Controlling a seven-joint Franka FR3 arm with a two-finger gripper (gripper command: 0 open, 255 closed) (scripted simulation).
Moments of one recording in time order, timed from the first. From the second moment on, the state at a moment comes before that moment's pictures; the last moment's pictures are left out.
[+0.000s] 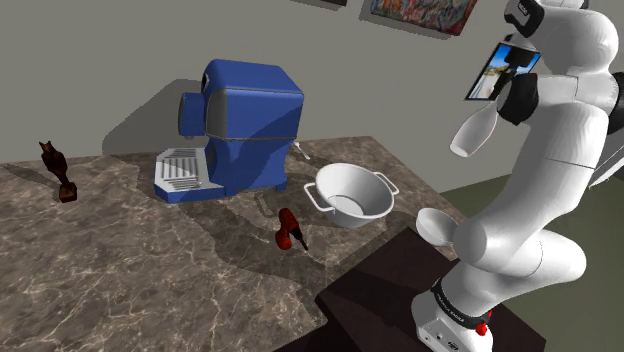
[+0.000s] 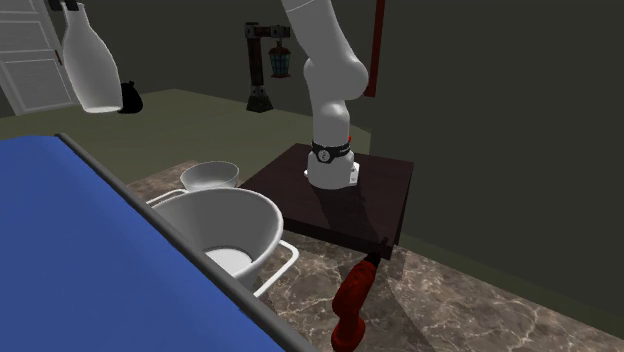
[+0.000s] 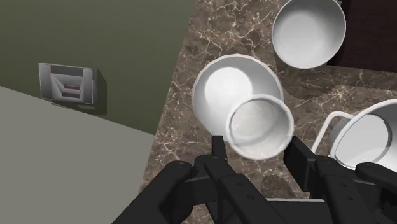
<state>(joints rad) -0.75 0.43 -0.47 -0.92 0.17 1.32 -1.24</state>
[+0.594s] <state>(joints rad) -0.69 0.34 -0.47 -1.18 0.13 1.49 -1.24</state>
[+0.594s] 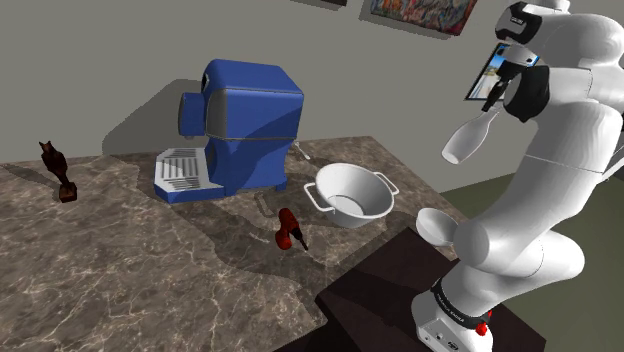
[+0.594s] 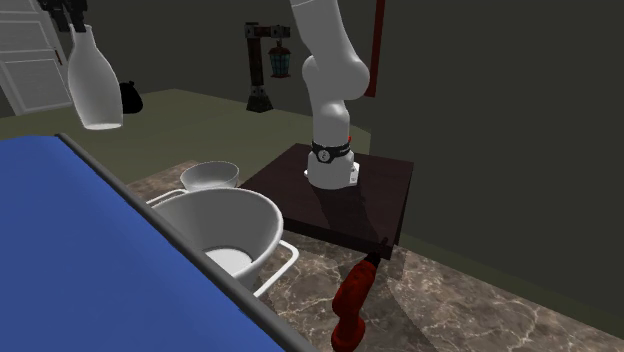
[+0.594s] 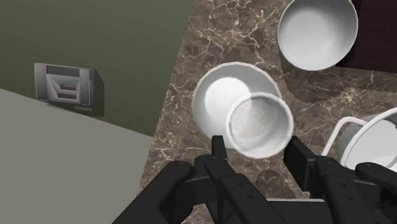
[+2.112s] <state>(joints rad) -0.64 0.28 -0.46 -1.57 0.10 1.82 -1.23</state>
